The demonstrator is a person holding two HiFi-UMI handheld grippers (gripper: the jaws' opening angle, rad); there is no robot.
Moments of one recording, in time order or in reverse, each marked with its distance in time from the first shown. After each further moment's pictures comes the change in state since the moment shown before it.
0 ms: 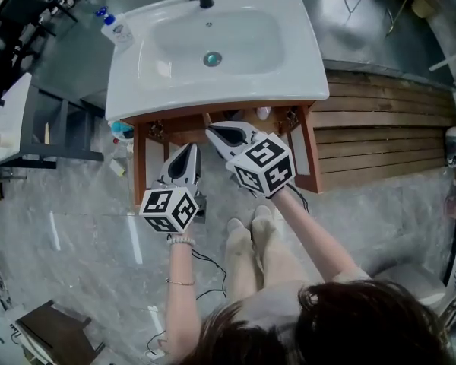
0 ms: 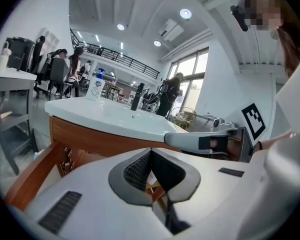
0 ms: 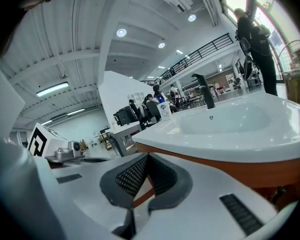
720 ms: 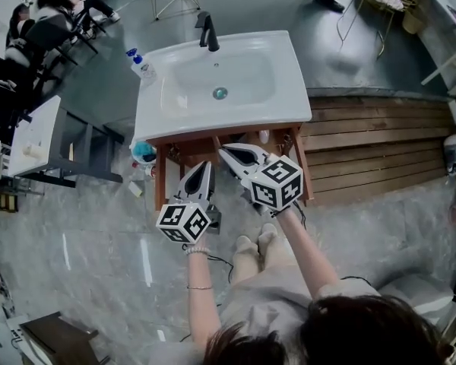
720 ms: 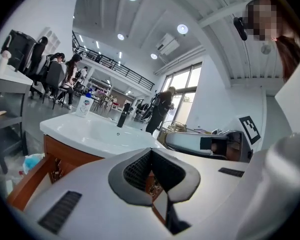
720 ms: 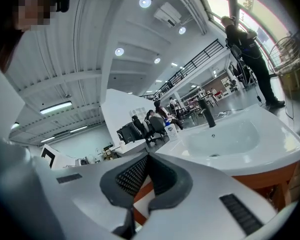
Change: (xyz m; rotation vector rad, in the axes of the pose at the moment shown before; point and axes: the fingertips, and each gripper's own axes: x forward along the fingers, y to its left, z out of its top) left arm -0.049 -0.069 0.062 -0.028 -0.137 -0.097; right arm -0.075 0.047 0.070 0.089 -0.173 0.041
